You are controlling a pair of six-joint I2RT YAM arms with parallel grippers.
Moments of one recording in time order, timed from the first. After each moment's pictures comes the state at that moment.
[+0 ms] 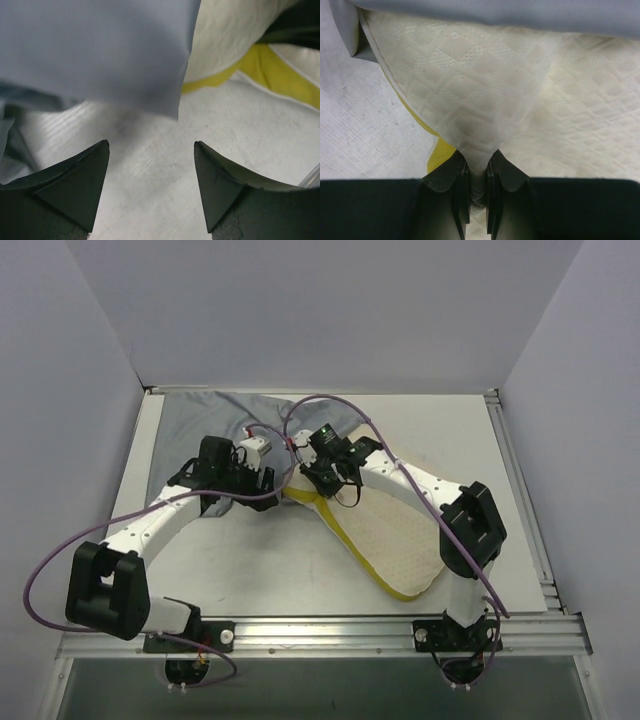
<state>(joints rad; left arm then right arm) -0.30 1.36 0.92 -0.38 0.44 0.04 0.76 1.86 1.50 -0.66 -0.01 -0.15</state>
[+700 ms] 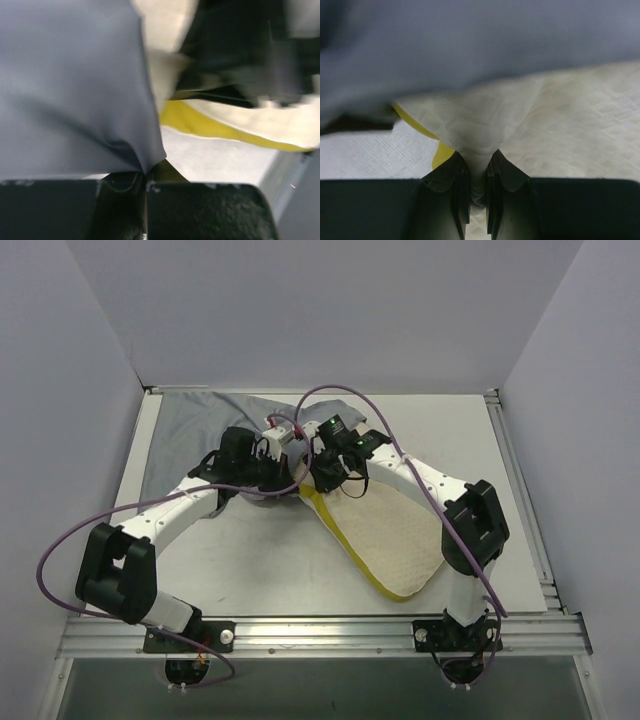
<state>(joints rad) -0.43 1.48 0.99 -0.18 0.53 -0.13 0.71 1.86 1.52 -0.65 -0.13 -0.06</state>
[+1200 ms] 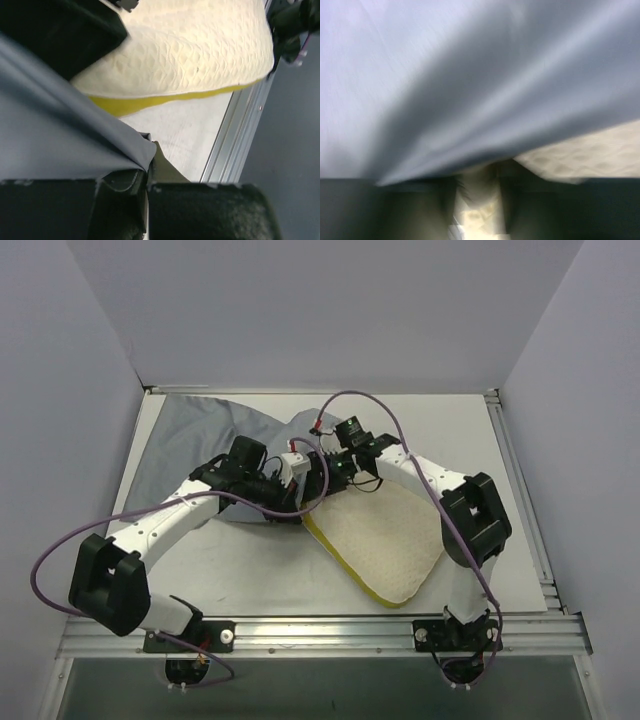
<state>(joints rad) -0.52 1.41 1.05 -0.51 0.72 0.10 0.60 1.89 1.46 -0.50 -0.52 0.27</state>
